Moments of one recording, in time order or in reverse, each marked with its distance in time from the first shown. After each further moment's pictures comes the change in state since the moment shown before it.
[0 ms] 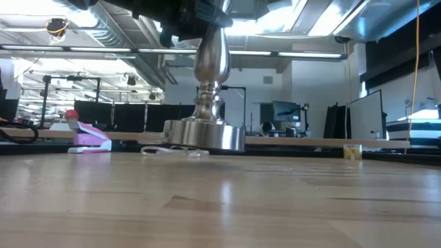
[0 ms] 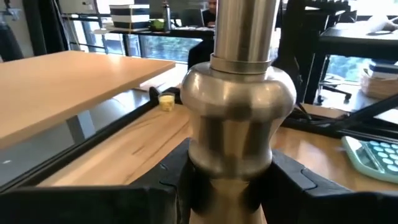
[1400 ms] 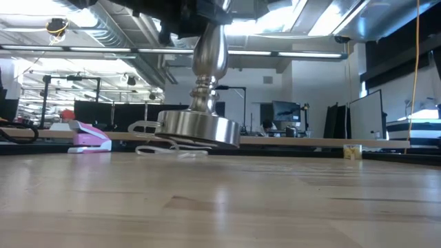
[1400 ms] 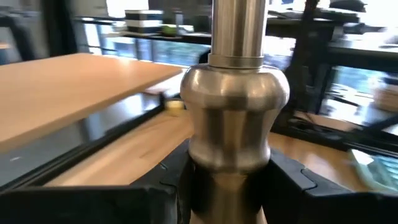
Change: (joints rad) left arm -0.001 0.001 0.001 0.035 -0.034 0.006; right arm -0.079 -0.155 0.000 -0.274 -0.055 0.056
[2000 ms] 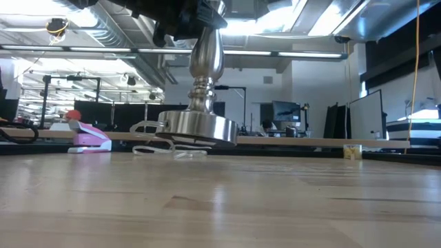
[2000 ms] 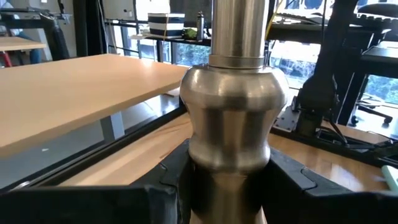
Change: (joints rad) left arm 0.000 0.000 0.000 0.004 -0.101 -0.015; right arm 0.034 0.191 -0.001 0.436 0.143 0.017
